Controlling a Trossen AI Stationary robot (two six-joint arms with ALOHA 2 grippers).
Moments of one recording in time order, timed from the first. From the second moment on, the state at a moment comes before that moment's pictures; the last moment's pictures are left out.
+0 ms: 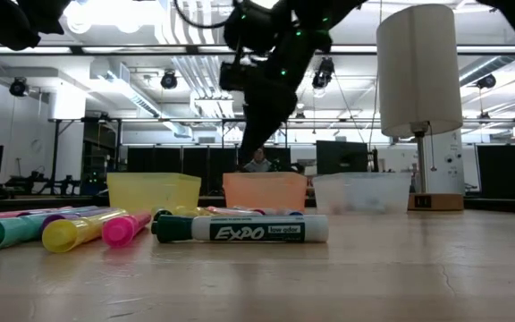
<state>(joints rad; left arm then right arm) -0.08 0.95 0.41 1.17 0.38 -0.42 -0.11 2.04 1.62 -0.66 0.03 -0.17</state>
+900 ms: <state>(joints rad) -0.08 0.95 0.41 1.17 0.38 -0.42 -0.12 2.24 1.75 -0.81 0.08 -0.28</state>
